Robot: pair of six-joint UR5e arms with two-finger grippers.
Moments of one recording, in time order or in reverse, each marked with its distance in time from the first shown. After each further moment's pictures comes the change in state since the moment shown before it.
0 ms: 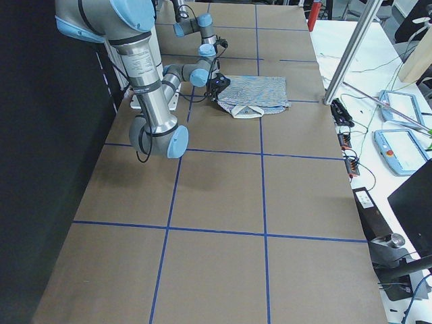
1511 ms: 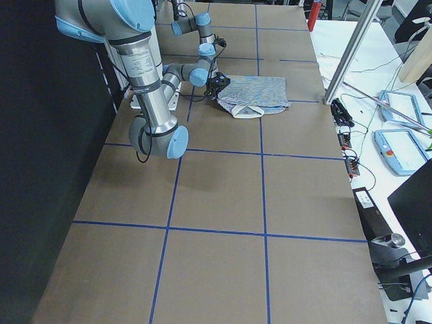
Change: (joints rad) left arm -0.005 -0.031 -0.159 0.139 0.001 -0.049; right arm 0.001 -0.050 0.103 -0.001 -0.001 0.010
